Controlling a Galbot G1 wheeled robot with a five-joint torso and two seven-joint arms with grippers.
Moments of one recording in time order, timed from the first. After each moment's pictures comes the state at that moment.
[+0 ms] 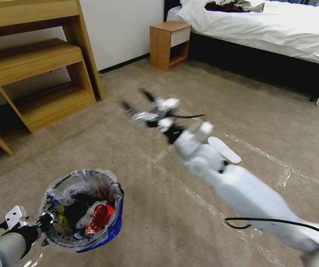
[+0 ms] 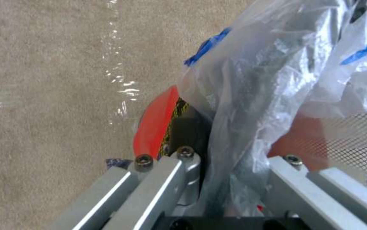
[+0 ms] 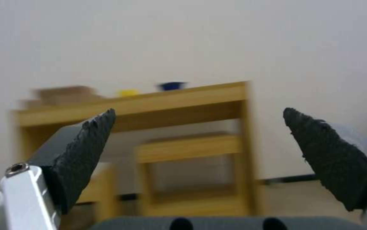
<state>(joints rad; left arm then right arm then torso) 1.75 -1.24 -1.08 -2.50 -1.71 0.74 -1.00 -0.59 0.97 -0.11 1.84 0.88 0.20 -0.09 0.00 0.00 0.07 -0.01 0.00</state>
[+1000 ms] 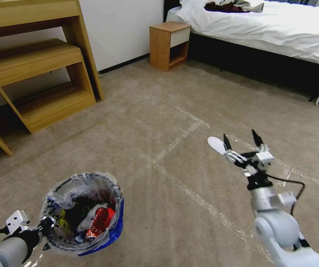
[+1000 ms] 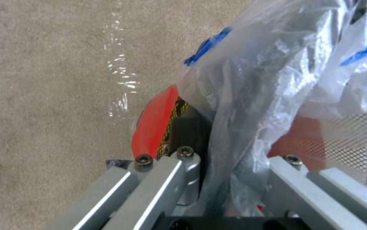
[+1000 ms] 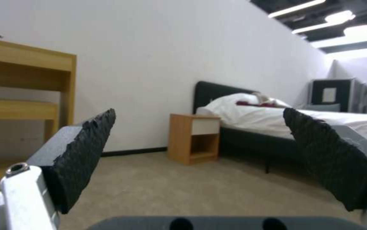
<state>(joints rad) 1.76 -1.29 -1.07 -2.50 -1.68 0.74 -0.97 -1.48 1.17 0.60 2.03 0.31 0.42 0.01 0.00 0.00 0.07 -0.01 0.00</state>
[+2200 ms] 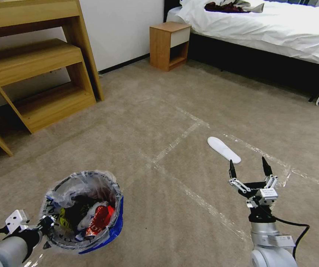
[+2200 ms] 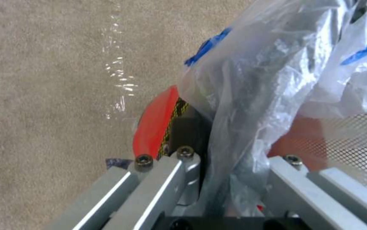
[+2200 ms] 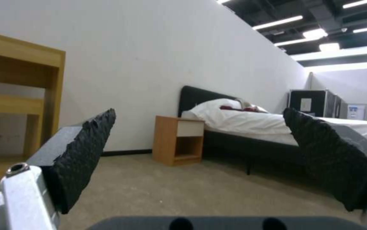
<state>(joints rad) 1.75 -1.30 -1.07 -2.50 -1.68 0.74 -0.97 -1.57 1.32 0.59 1.95 0.15 0.62 0.01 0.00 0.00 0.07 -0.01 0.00</state>
